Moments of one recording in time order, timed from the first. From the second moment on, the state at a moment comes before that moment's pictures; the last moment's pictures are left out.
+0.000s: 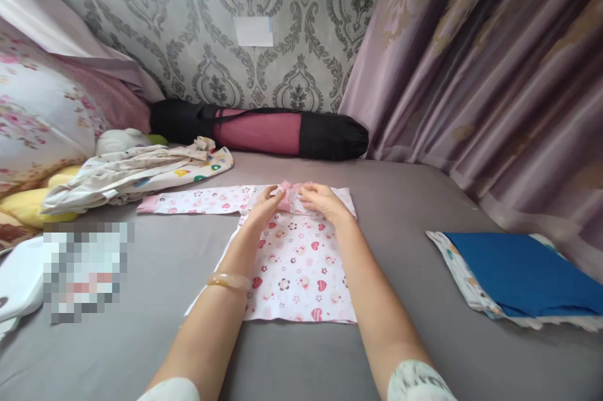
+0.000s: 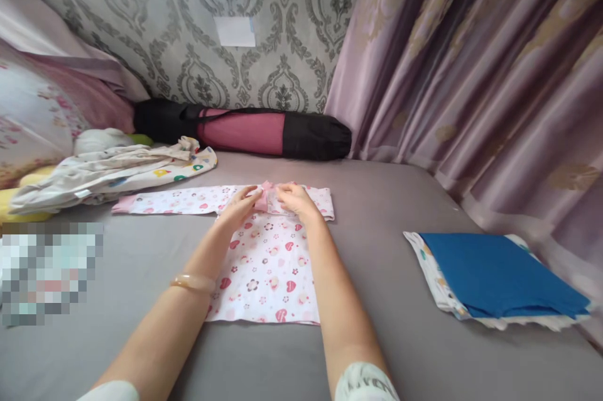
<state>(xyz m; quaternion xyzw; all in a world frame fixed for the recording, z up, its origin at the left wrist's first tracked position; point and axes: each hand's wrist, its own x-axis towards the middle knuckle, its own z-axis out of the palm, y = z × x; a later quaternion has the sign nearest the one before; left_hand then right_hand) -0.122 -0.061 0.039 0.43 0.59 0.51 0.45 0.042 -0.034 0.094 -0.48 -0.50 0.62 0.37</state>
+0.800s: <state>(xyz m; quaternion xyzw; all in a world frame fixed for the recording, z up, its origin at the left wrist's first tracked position) -0.151 -0.055 0.044 0.48 0.68 0.51 0.23 0.132 -0.008 0.108 -0.55 -0.37 0.54 0.52</state>
